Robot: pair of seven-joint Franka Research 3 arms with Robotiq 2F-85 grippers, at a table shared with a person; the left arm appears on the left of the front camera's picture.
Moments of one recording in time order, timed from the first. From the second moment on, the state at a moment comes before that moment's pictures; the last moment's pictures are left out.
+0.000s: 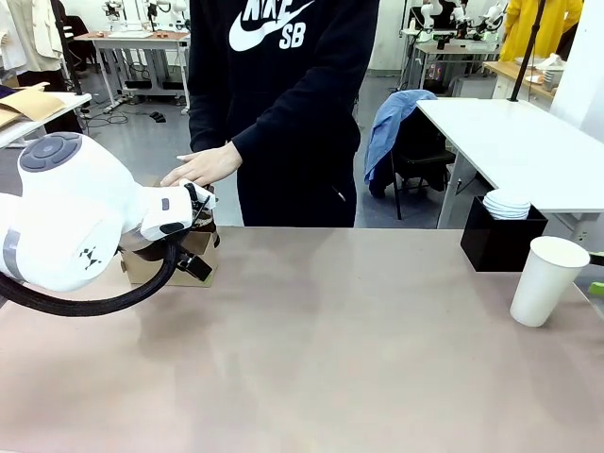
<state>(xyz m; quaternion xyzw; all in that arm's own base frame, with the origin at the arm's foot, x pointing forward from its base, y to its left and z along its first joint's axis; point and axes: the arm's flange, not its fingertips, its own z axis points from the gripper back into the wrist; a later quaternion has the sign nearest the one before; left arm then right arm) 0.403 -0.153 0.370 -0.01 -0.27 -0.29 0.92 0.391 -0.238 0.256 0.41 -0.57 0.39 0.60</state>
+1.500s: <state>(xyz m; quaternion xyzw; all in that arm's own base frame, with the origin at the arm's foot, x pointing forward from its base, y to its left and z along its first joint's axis) 0.403 -0.153 0.370 -0.01 -0.27 -0.29 0.92 0.417 -0.181 0.235 0.42 -0.56 0.40 0.59</state>
